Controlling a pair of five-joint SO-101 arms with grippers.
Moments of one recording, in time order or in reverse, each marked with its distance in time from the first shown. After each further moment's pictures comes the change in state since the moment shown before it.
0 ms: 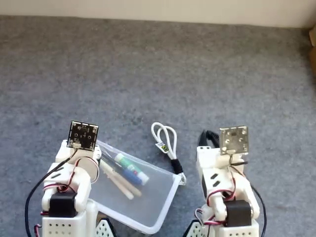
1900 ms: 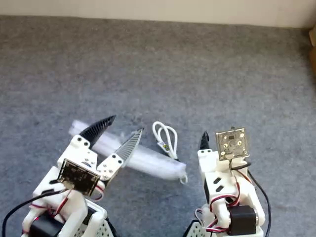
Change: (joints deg) left arm 26.0 -0.3 -25.0 -3.6 0.0; right arm 0.1 -0.3 -8.6 5.2 6.2
